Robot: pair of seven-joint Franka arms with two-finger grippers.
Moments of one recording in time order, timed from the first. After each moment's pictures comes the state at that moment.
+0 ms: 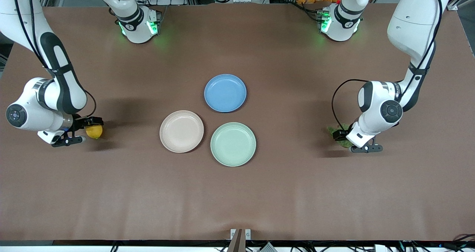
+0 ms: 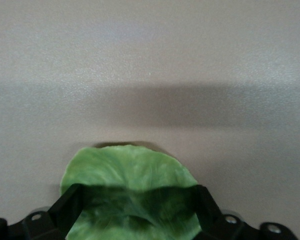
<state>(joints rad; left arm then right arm) -0.06 0.56 -0.04 -2.04 0.02 2.61 -0.13 -0.16 0.49 -0.09 -1.98 0.02 2.25 -0.42</state>
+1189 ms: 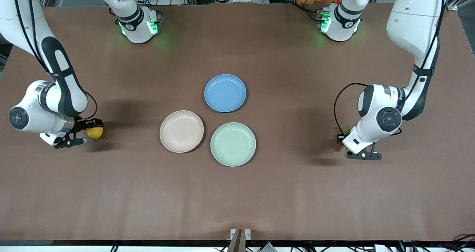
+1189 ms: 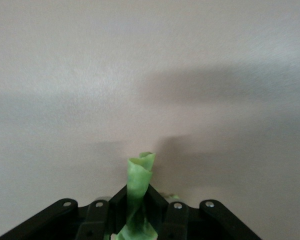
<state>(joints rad) -0.12 0.54 -0.03 -1.87 0.11 2.37 -0.13 -0.16 0.52 -0.09 -1.97 0.04 2.25 -0.43</state>
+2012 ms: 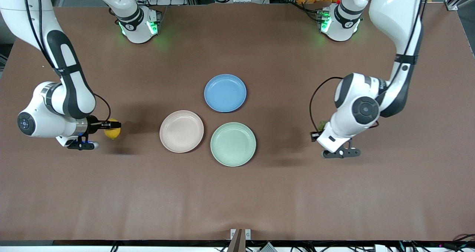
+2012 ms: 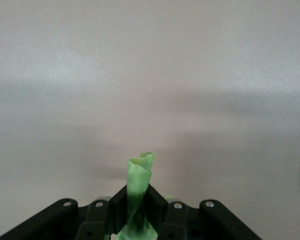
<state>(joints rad) -0.31 0.49 -0.03 -1.73 -0.01 2.20 -0.40 -0.03 0.47 -0.08 -1.90 0.22 2.05 -0.17</state>
